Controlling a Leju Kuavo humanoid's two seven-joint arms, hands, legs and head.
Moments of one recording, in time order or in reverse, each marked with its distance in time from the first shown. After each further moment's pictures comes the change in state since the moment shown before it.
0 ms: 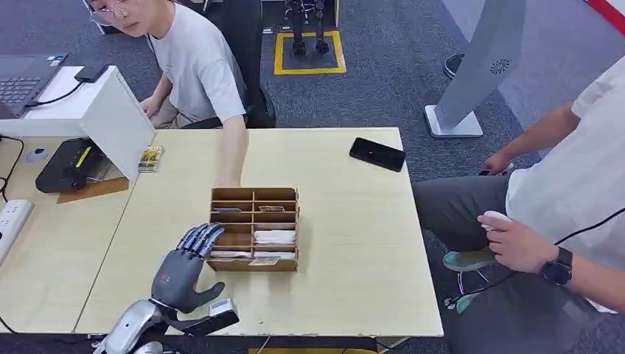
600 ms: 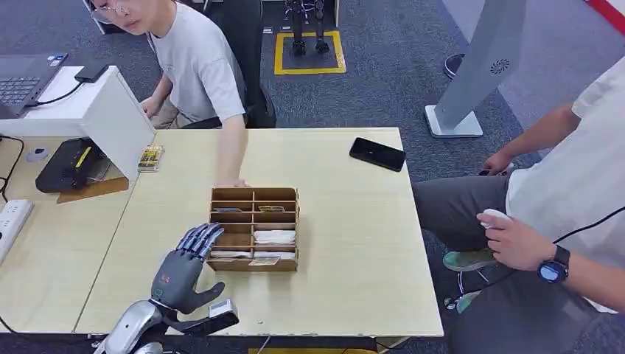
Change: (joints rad) left arm 0.001 -0.001 0.000 0.000 0.009 0.006 -0.009; right arm -0.016 -0.008 0.033 0.000 -0.026 -0.016 -0.001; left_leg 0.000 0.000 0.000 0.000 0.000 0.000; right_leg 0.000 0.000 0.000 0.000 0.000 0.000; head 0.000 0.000
